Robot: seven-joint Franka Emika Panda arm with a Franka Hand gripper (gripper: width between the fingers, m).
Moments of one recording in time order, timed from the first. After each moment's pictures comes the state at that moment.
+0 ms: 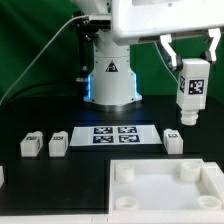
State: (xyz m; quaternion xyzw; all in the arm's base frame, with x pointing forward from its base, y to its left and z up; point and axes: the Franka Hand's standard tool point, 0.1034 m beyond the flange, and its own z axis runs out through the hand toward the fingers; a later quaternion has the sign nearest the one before) arm 0.571 0.093 0.202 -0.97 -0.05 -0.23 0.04
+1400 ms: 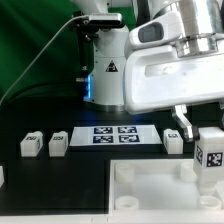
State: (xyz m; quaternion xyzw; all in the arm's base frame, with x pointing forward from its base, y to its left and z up) arm 0.620 0.110 0.115 -0.97 -0.04 -0.23 0.06
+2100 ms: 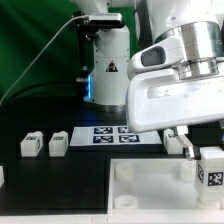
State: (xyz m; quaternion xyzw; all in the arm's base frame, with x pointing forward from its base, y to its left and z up) arm 0.622 0.113 0.094 -0.97 -0.04 -0.25 0.06
